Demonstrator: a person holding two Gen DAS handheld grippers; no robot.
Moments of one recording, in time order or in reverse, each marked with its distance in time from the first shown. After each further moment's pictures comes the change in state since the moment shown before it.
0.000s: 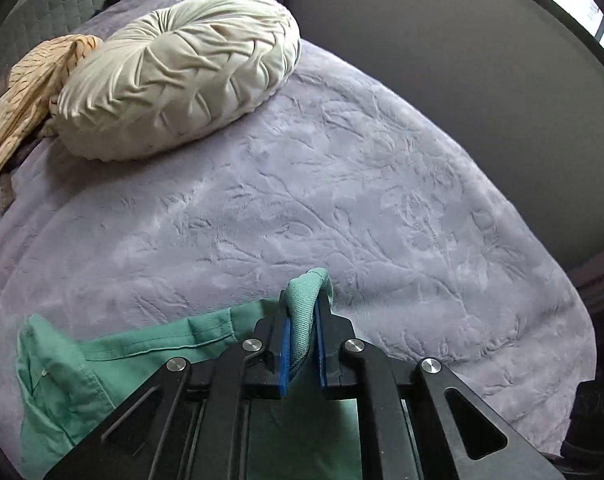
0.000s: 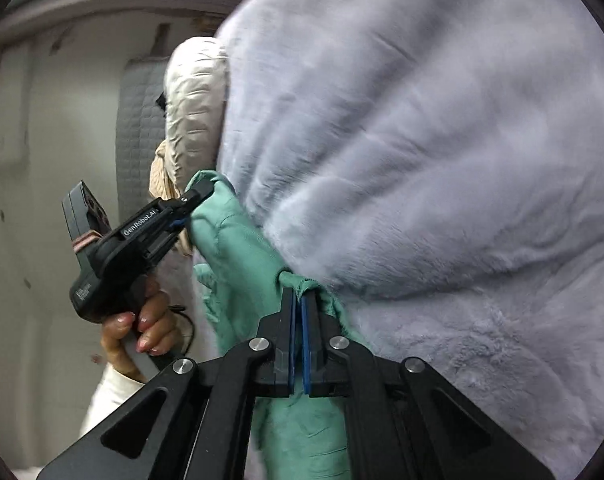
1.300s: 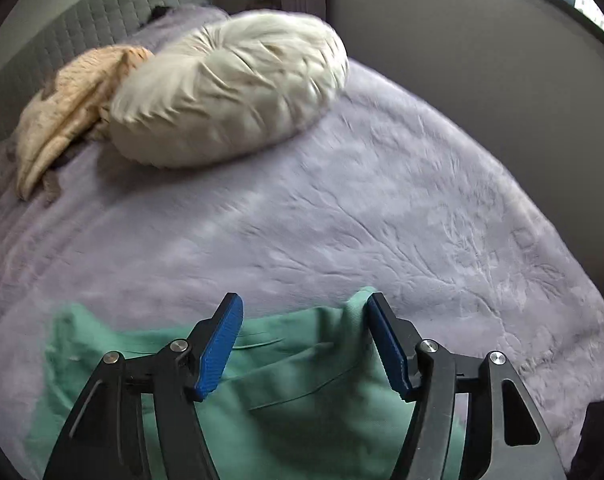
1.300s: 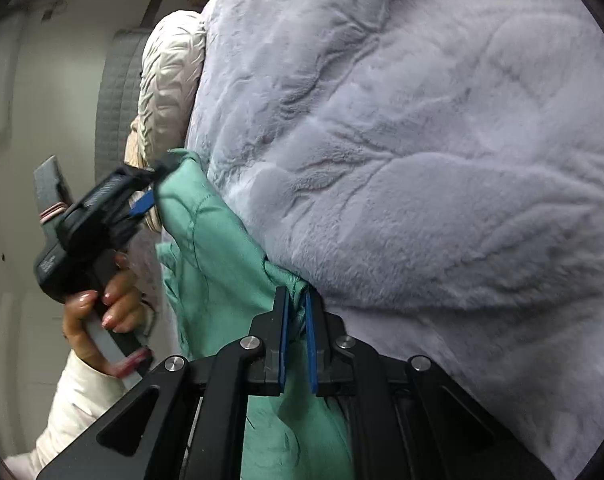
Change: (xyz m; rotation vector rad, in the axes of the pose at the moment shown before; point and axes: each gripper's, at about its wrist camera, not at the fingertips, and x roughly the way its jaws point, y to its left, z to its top) left arm -0.018 0.015 -0.009 -0.056 -0.101 0.160; right arm 0.024 -0.023 0.015 -0.014 0.106 -0.060
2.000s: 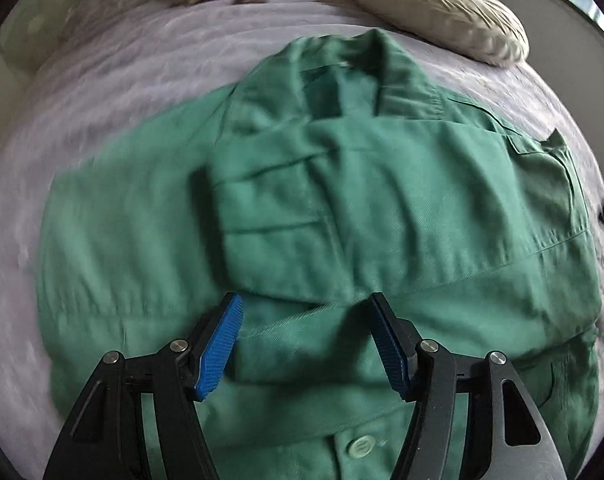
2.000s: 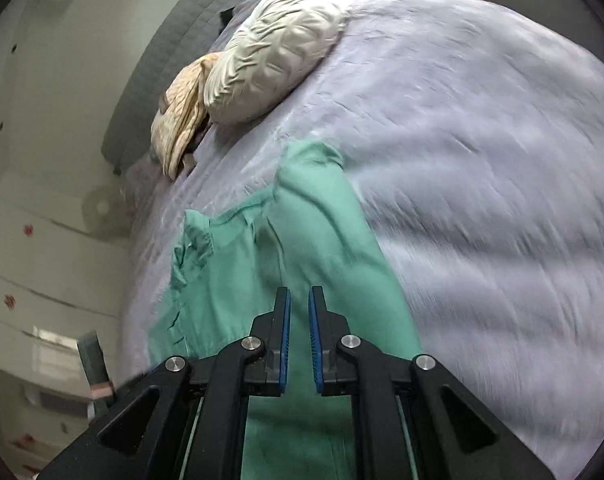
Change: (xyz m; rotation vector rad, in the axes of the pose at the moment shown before) left arm -0.046 0.158 -0.222 -0.443 0.168 0.146; right arm 0.050 0.141 0.035 -0.500 0.007 -0.086
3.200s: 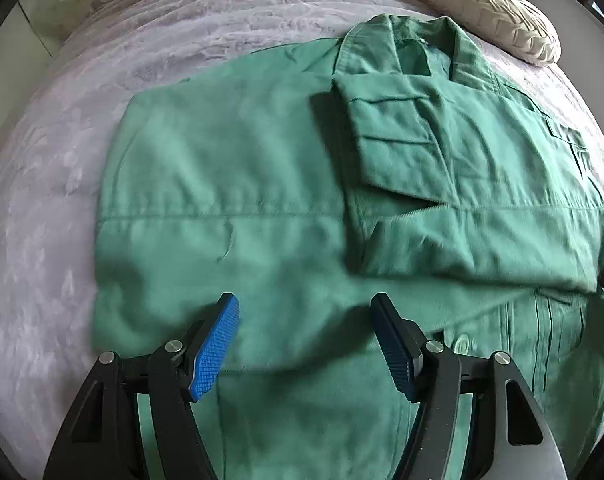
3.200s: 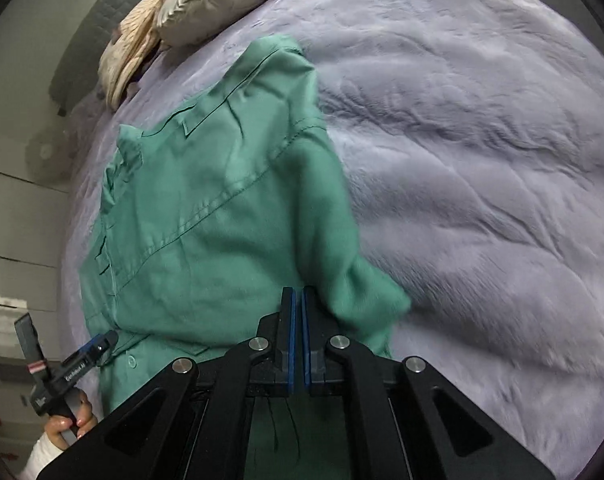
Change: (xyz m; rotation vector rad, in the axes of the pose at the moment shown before) left arm -0.022 0.063 -0.045 -0.067 0.078 0.070; right arm 0.006 -0.005 -0.064 -0.002 0.225 -0.235
